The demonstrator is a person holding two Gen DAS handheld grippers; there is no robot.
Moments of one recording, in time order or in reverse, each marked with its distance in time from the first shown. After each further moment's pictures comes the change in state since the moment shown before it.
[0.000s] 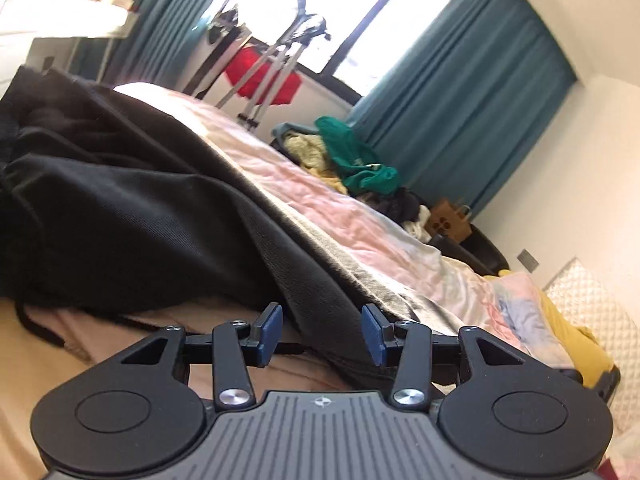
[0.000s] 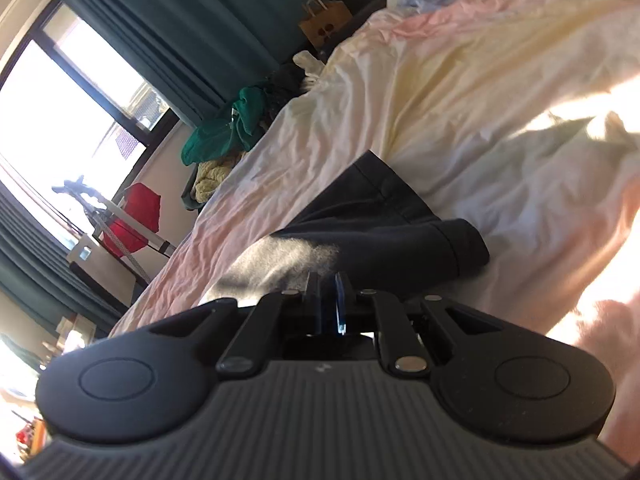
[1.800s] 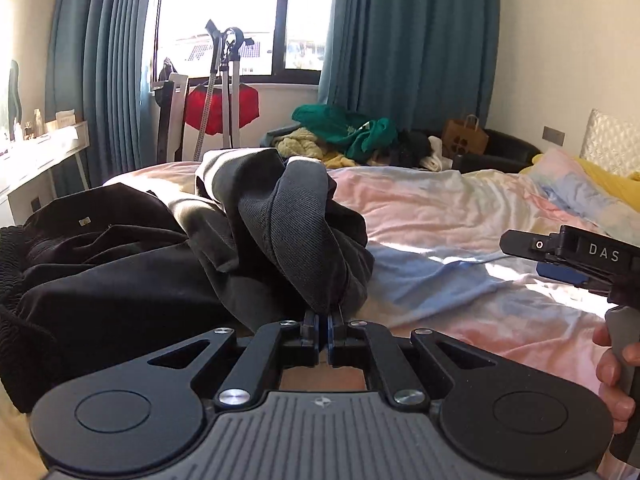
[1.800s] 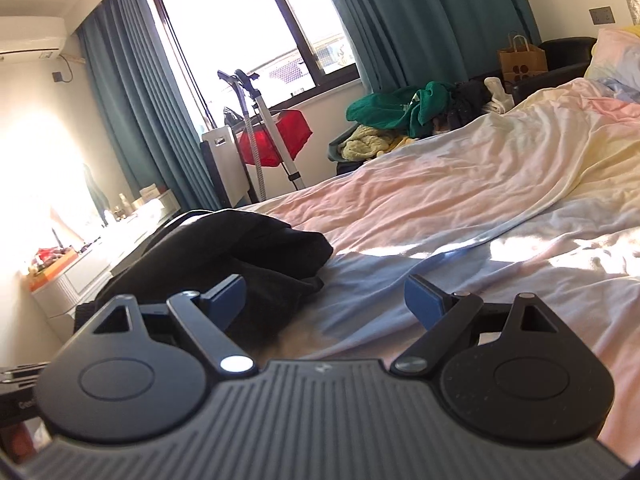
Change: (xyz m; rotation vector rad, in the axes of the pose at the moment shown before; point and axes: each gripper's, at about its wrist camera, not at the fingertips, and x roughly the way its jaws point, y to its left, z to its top) left arm 0.028 -0.093 -0.024 0.541 0.002 0.167; right arm -0.053 0.096 -0.086 -0.570 0.019 0.361
